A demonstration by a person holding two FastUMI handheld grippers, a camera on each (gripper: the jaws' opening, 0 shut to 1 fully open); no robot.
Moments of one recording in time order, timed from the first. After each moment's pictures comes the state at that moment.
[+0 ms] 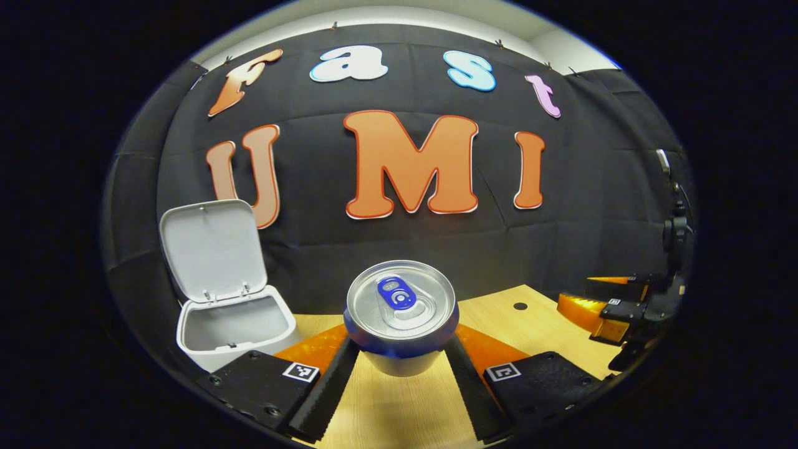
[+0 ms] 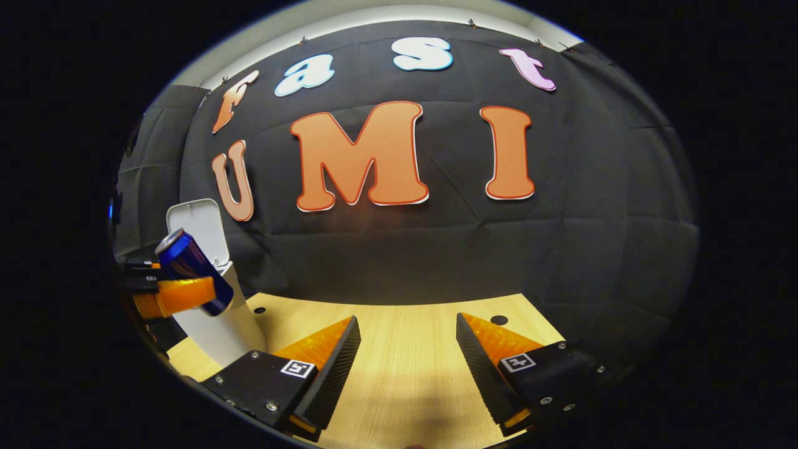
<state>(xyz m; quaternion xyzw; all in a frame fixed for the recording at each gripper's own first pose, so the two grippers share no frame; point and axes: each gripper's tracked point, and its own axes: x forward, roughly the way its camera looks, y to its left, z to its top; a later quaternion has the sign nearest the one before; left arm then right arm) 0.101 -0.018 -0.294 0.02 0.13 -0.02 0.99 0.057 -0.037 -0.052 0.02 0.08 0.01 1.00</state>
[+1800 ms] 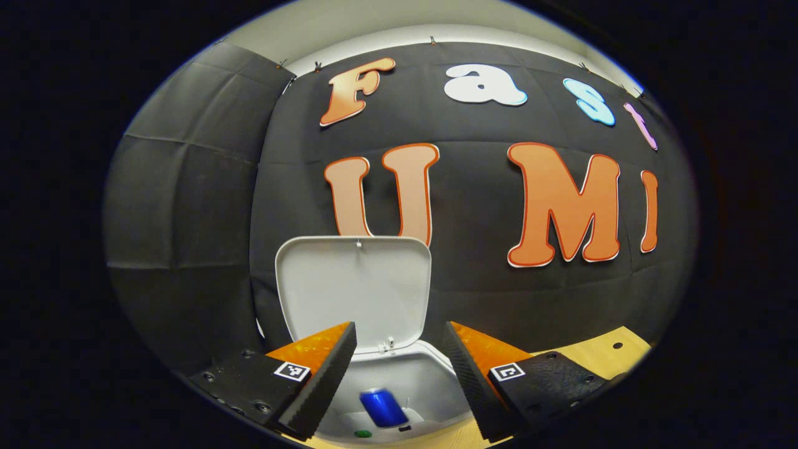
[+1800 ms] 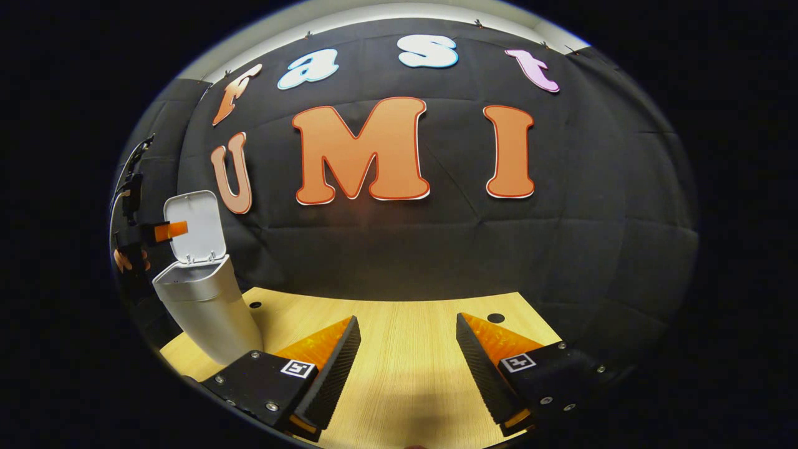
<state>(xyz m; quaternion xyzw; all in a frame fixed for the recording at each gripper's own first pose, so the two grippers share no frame) 0.151 0.226 -0.240 0.02 0.04 0.19 0.98 0.055 -0.040 -0.057 0.01 0.09 -0.01 1.00</state>
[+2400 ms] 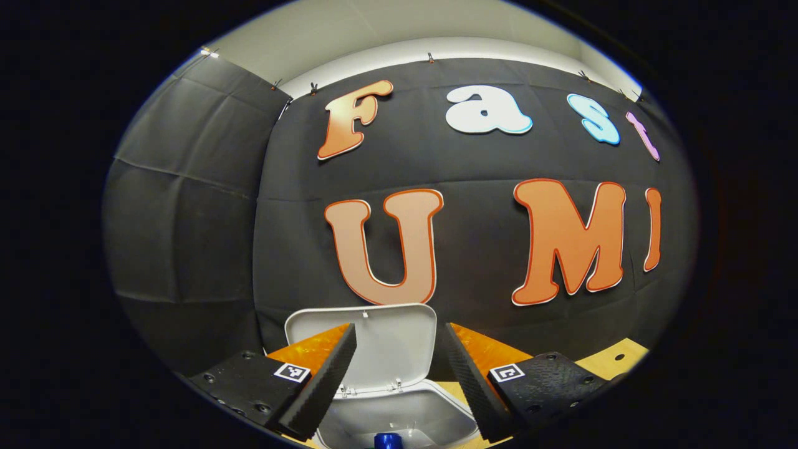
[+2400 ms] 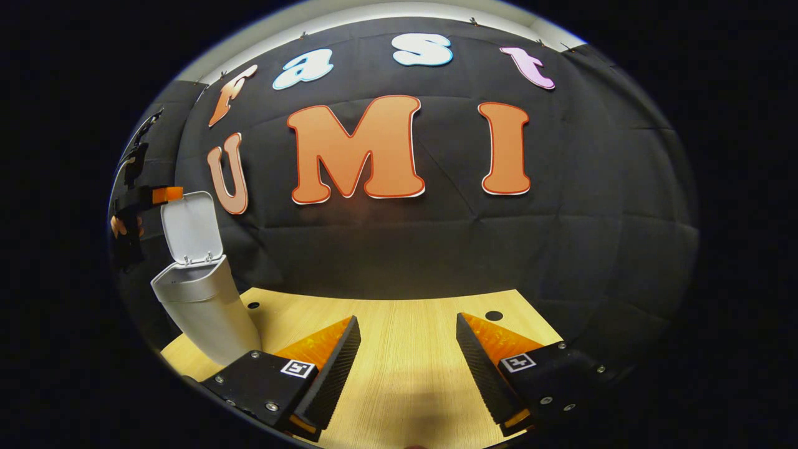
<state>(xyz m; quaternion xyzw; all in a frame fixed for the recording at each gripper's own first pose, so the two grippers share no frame) 0.168 0.244 -0.161 0.04 -0.01 0.20 0.98 0.054 -0.046 -0.062 0.02 0.09 -0.01 1.00</state>
